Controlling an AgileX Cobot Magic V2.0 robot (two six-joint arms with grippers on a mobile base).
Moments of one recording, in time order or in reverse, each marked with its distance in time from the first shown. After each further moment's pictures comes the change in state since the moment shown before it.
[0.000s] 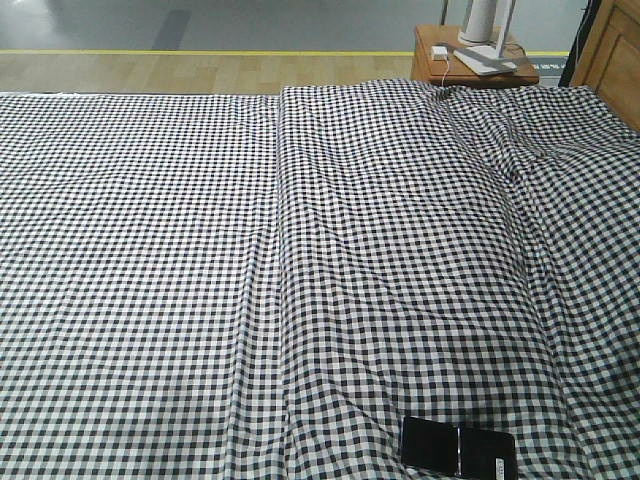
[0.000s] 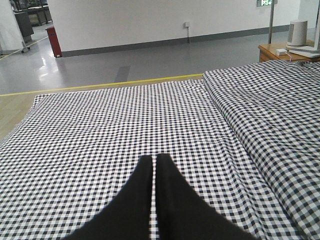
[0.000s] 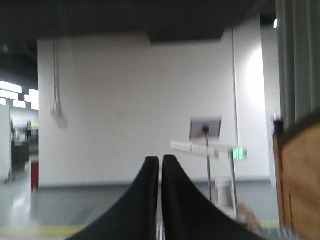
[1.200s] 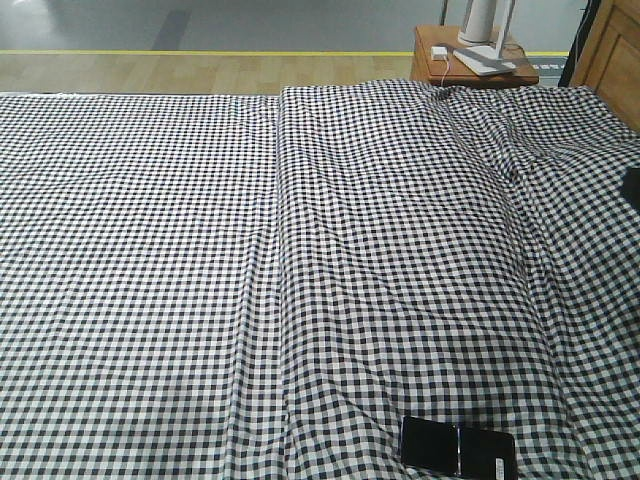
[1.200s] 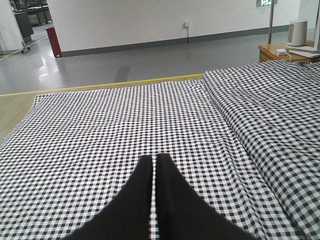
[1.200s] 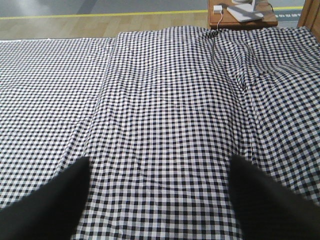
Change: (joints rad) left arm 0.000 0.000 0.000 0.000 0.000 0.000; right arm 0.000 0.834 -0.773 0.047 0.830 -0.010
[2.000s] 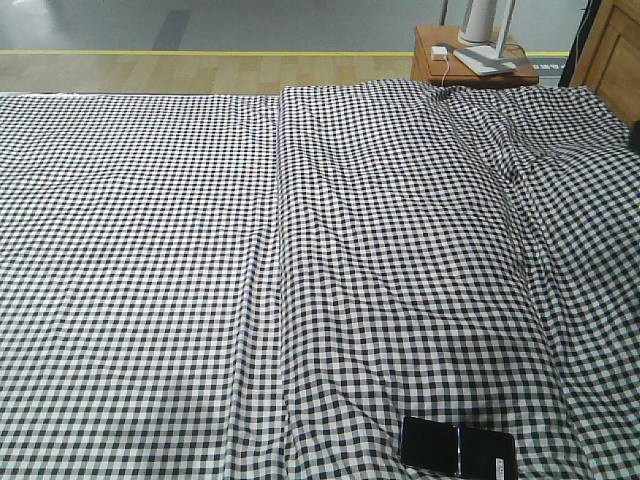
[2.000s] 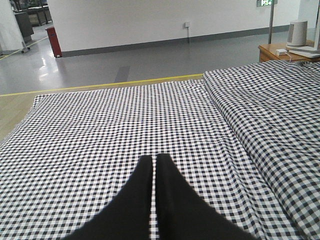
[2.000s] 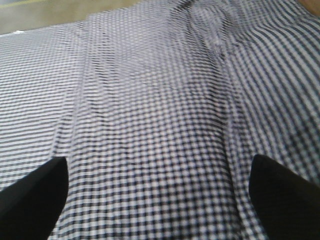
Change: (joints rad) left arm 0.000 0.000 0.000 0.000 0.000 0.000; right arm -0.094 0.184 -0.250 -0.056 0.204 0.148
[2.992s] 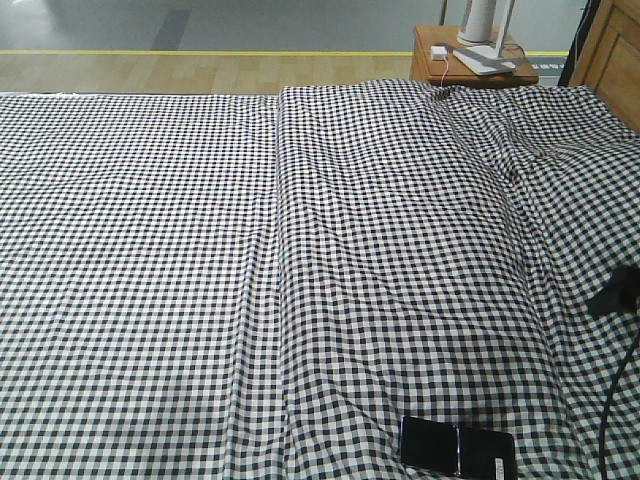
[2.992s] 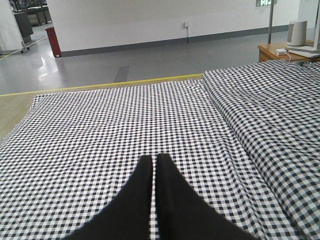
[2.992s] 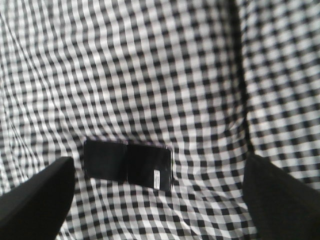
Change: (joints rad) left arm 0.000 0.000 0.000 0.000 0.000 0.000; right arm -0.453 0.947 -0.047 0.549 0.055 -0.789
